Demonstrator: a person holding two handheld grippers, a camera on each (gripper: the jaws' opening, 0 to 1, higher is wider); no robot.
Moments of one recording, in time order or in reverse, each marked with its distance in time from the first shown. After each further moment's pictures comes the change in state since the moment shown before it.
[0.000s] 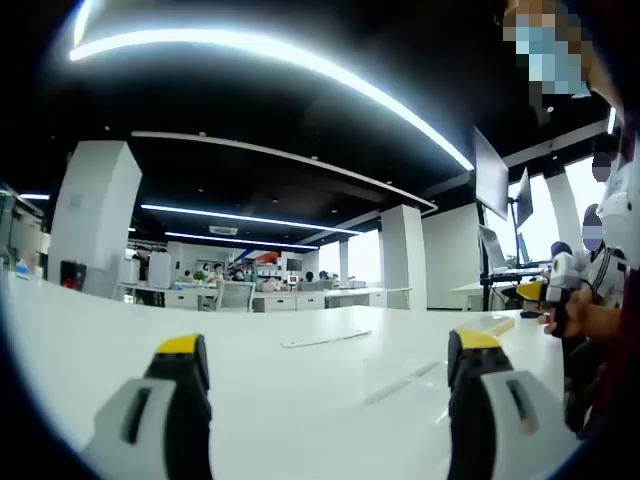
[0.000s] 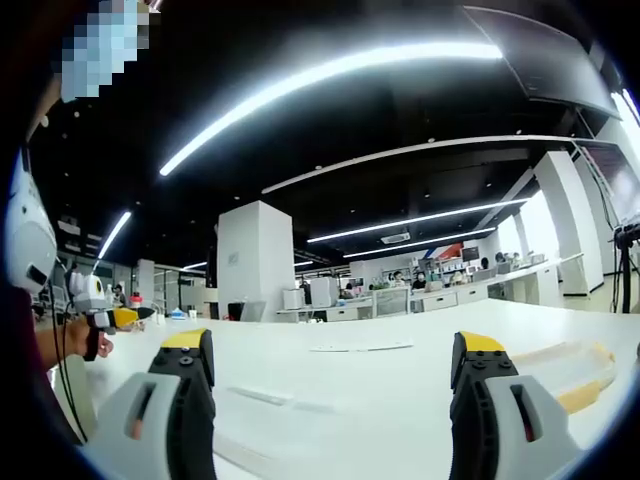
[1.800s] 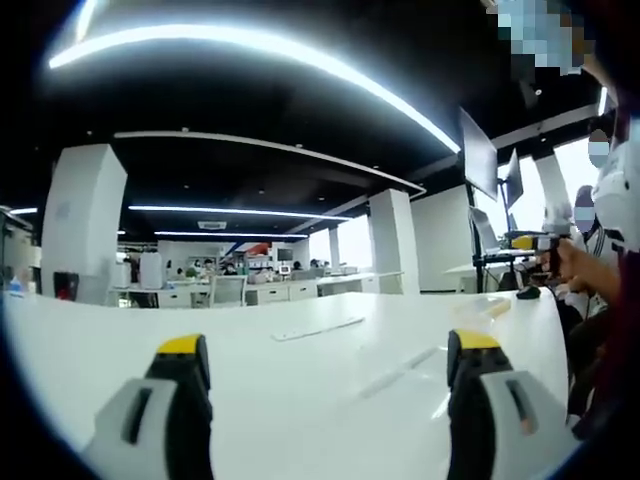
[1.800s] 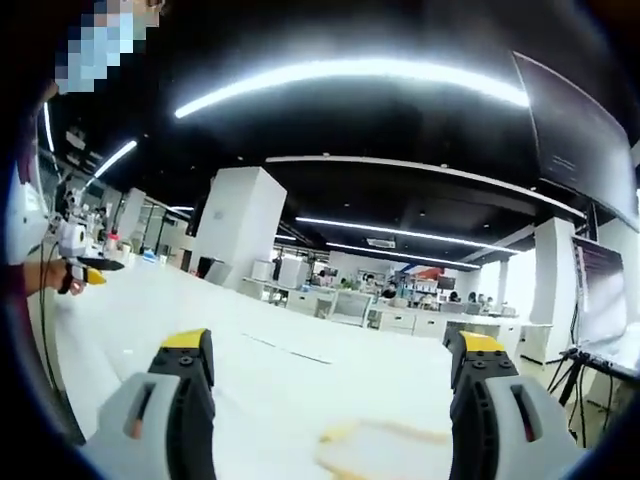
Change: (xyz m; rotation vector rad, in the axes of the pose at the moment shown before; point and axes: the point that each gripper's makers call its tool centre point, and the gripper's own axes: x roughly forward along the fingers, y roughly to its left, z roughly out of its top) left arm 0.014 -0.011 -0.010 0.056 0.060 -0.048; right arm -0.016 -0.098 0.081 -0.333 0.101 -0.056
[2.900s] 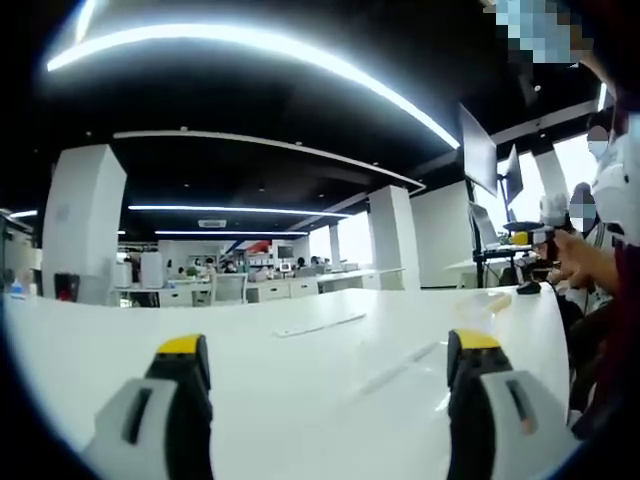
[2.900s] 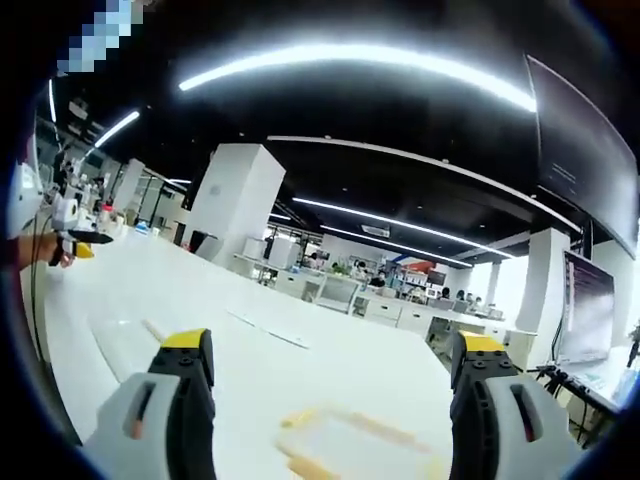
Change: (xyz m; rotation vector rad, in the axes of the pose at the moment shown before) left arm -0.003 0.003 -0.004 0.005 0.009 0.003; right arm -0.003 -0.028 -0.006 -0.074 0.067 -0.028
